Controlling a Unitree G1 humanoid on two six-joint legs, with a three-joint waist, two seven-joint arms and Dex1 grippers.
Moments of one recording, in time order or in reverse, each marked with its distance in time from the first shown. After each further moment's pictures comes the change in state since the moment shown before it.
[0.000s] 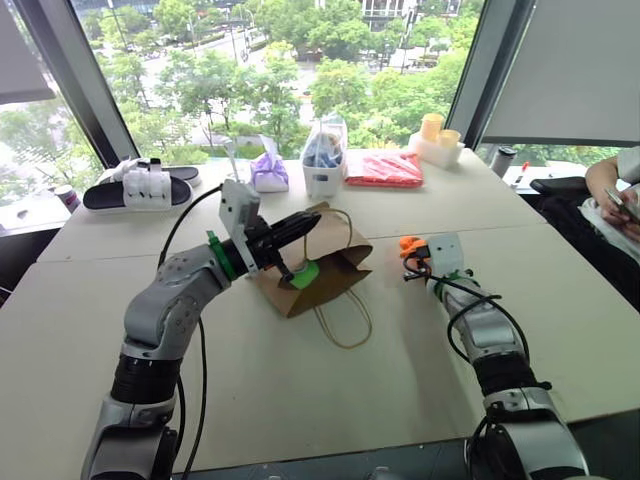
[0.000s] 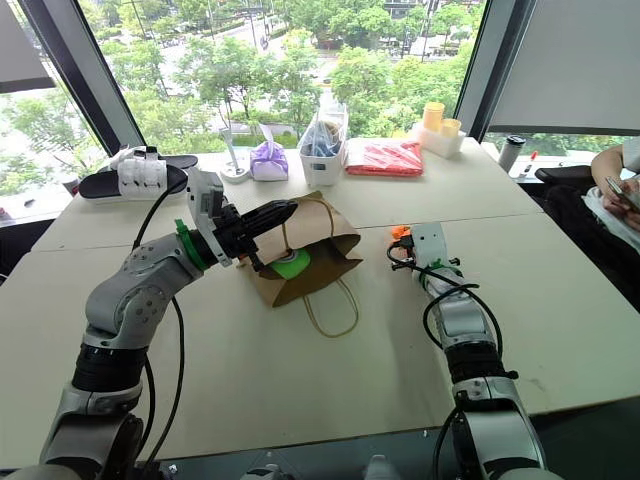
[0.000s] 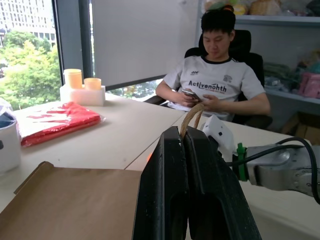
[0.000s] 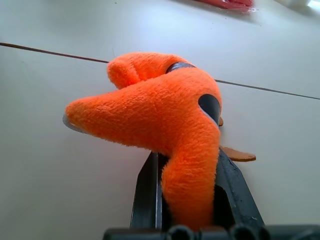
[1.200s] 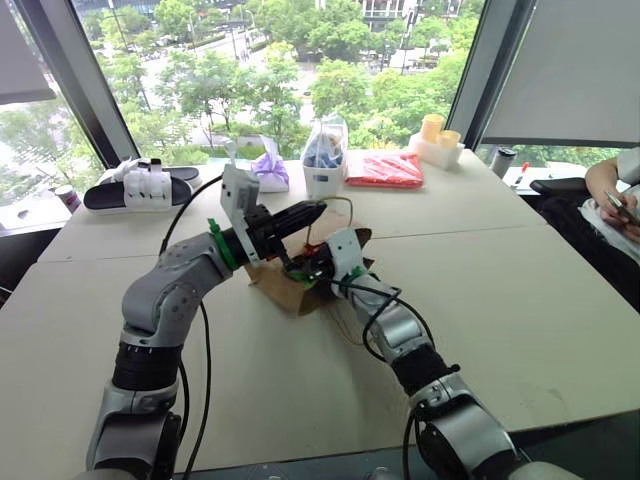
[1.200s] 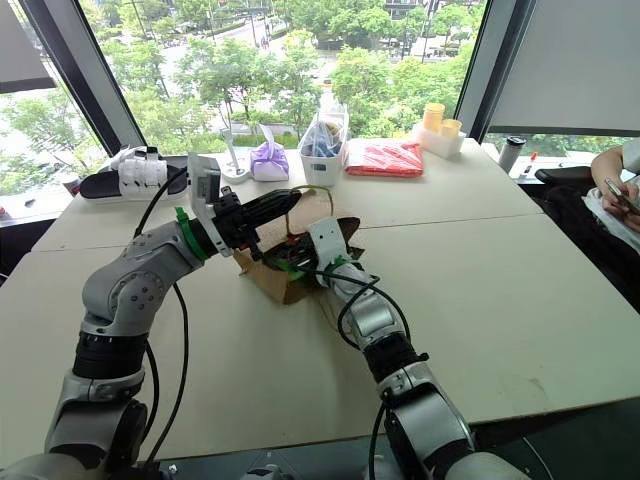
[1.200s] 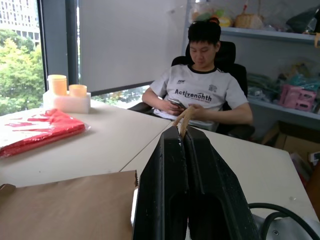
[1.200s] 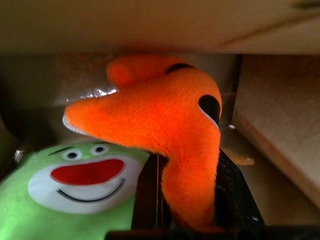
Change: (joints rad) left arm -0.061 -0.002 0.027 0.004 -0.067 0.084 0.001; right arm -0.228 0.333 0.270 0.379 -0.031 -0.292 -0.051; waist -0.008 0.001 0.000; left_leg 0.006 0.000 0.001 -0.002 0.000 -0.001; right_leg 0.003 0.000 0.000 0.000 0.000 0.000
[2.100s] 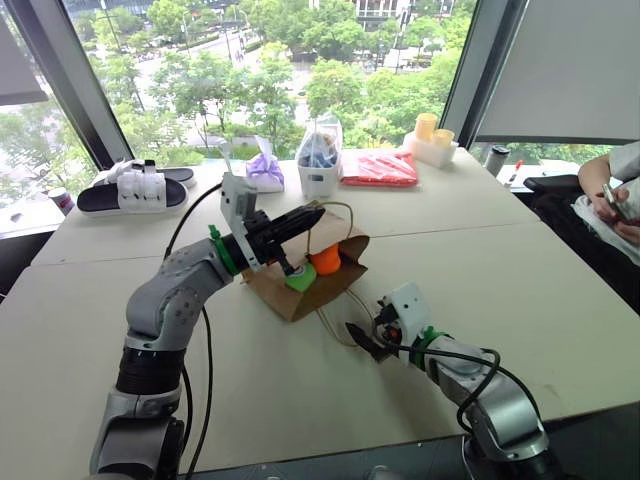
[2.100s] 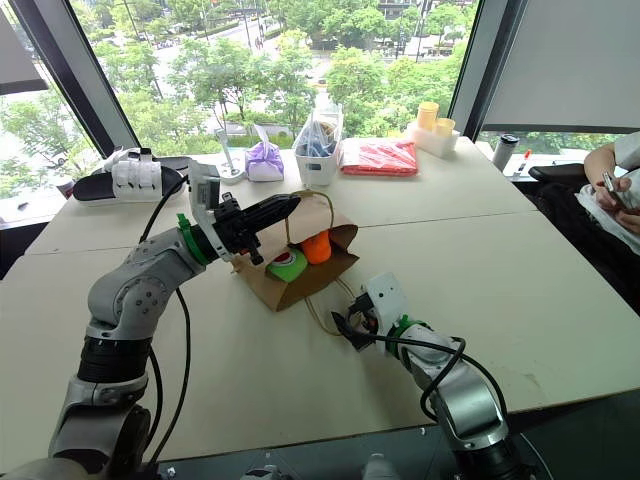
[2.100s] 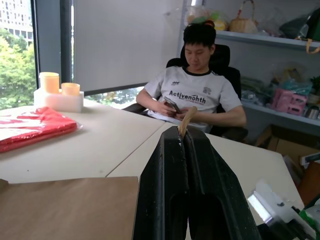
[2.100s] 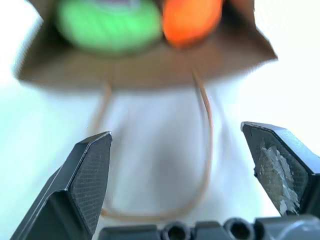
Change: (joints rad) left arm 0.021 -0.025 0.008 0.033 0.012 -0.027 -0.034; right arm 0.576 -0.323 -0.037 -0.968 0.150 0.624 0.194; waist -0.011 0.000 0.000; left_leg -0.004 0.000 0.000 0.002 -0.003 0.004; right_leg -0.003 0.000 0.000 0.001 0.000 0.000
